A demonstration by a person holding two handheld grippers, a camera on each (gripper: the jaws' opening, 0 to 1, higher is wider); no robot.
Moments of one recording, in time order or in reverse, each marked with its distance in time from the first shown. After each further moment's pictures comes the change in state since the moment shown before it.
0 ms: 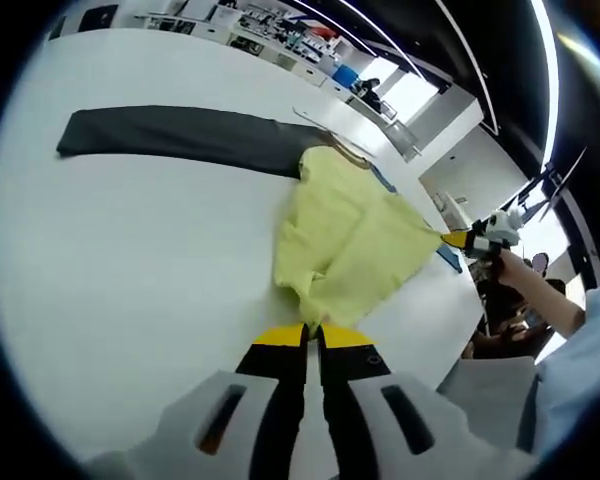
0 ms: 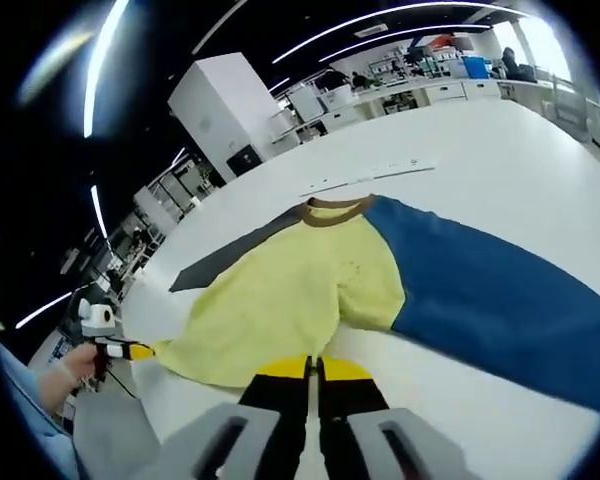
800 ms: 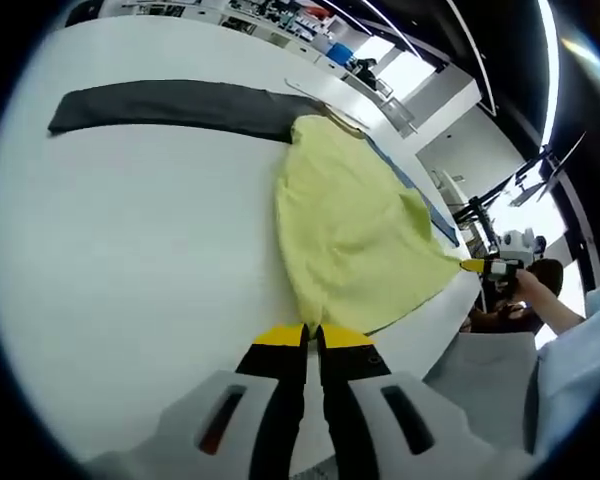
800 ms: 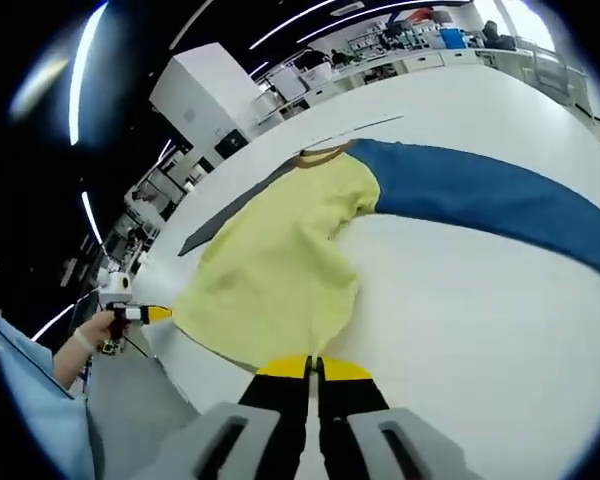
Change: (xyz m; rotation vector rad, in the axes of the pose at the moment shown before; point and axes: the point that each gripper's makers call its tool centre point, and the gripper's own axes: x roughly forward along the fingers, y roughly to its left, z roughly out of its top) left arm -0.001 -0.006 -0.031 0.028 0.108 -0.015; right arm -0.064 0.009 -0.100 0.085 0.107 -0.022
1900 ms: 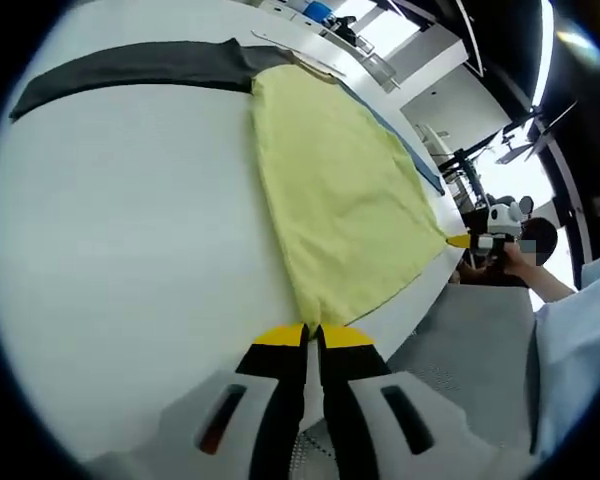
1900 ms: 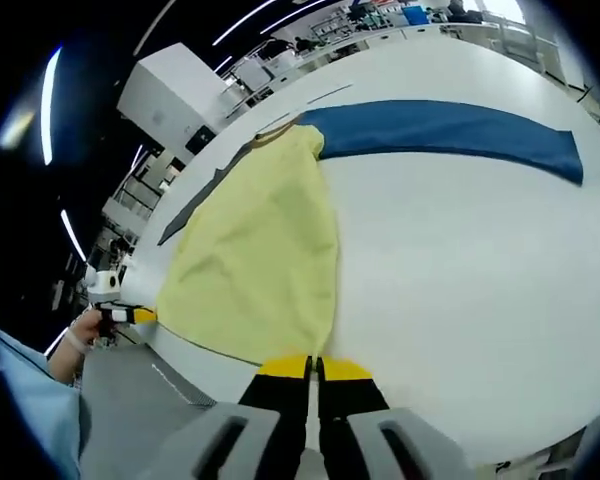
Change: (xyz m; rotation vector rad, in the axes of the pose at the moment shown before) left arm 0.009 -0.023 -0.045 0.054 0.190 -0.067; right arm -0.021 -0.039 -0.051 0.116 0.052 -0.072
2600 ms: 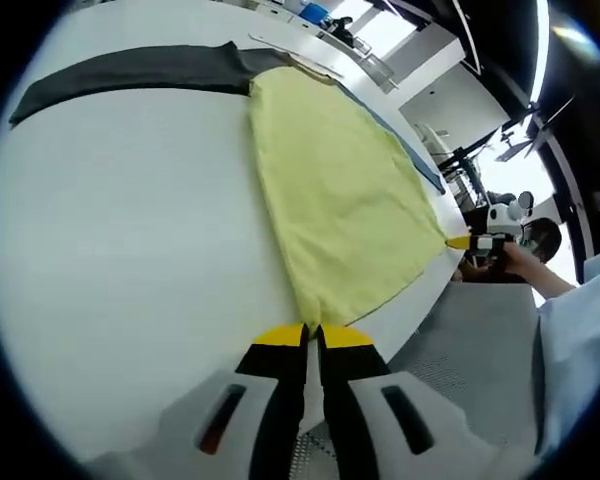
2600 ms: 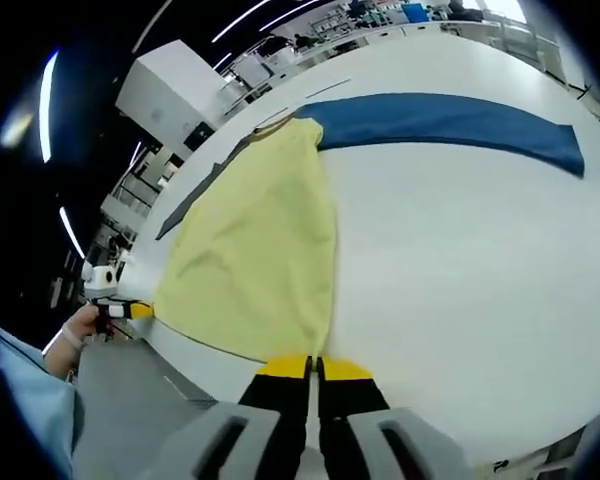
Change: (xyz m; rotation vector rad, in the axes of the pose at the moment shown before) left arm 0.000 0.002 -0.001 0.022 -0.013 0.006; right arm 0.004 0.001 -0.010 -0.008 0.013 -0.007
